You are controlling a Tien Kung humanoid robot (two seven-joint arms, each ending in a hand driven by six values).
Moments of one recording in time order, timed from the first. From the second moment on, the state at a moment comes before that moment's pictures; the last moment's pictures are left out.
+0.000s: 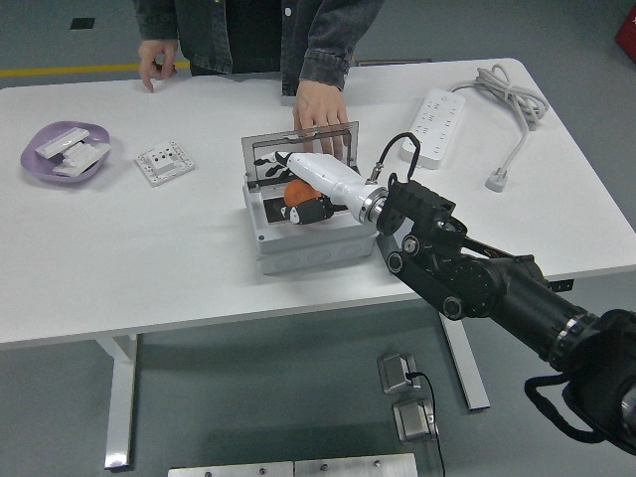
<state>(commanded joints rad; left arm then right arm) 0.01 0.10 -1.26 -0.18 0.71 0.12 0.18 0.82 0.00 0.68 0.75 -1.79 -0.08 0.23</state>
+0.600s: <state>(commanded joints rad) 0.03 0.09 -1.26 -0.18 0.69 0.11 0.17 0.76 -0.14 0.75 1.02 -1.60 -0.01 0.21</state>
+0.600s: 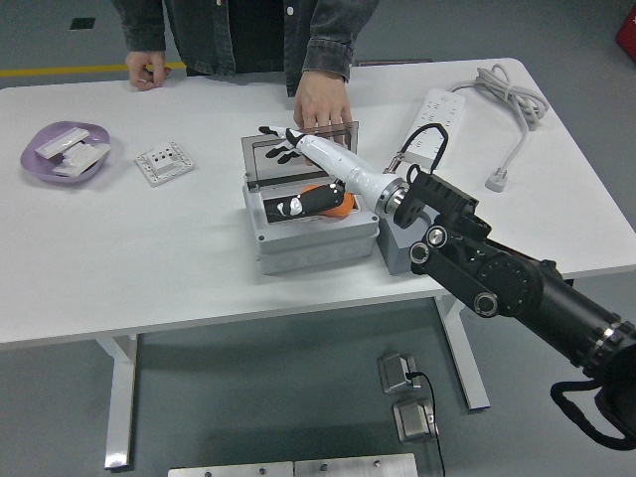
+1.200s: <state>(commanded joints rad) 0.02 0.10 -1.27 -0.18 0.71 0.12 0.18 0.89 -0.12 0.78 0.92 -1.58 0.02 0.21</state>
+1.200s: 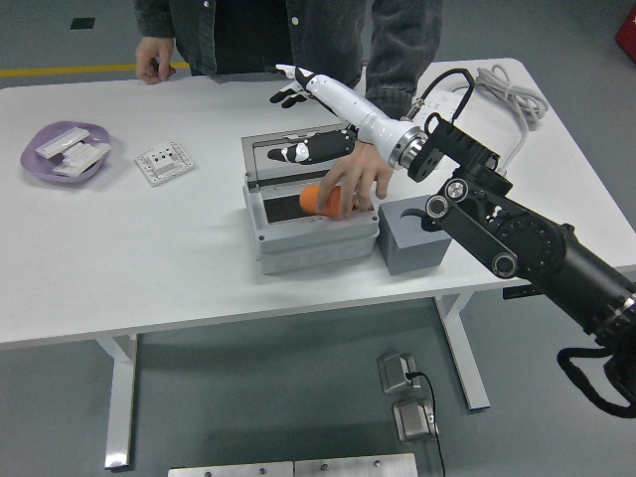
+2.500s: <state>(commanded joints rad) 0.02 0.10 -1.27 -0.18 0.72 0.11 0.17 0.91 -0.16 0.59 0.84 -1.62 -0.02 0.19</state>
